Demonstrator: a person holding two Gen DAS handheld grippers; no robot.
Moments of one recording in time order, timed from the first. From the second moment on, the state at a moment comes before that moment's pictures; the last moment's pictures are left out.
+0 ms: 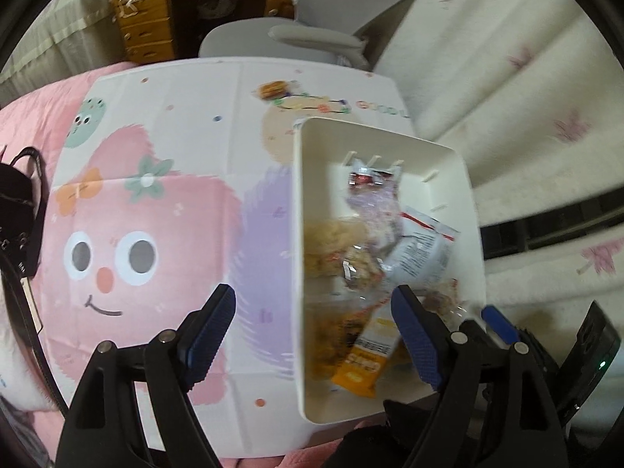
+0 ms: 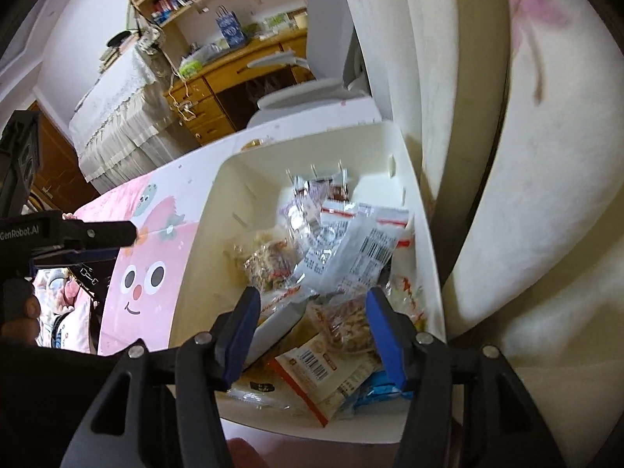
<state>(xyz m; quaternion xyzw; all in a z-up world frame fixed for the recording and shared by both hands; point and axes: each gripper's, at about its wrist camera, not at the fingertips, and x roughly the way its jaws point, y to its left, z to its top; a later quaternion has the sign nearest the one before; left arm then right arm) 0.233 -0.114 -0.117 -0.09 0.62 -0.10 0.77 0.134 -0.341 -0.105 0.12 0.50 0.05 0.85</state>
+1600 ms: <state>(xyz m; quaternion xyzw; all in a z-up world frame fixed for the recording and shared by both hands) 0.531 -0.128 -0.270 0.02 0.55 -0.19 0.81 0.229 -0.309 -0.174 0.12 0.61 -0.06 0.78</state>
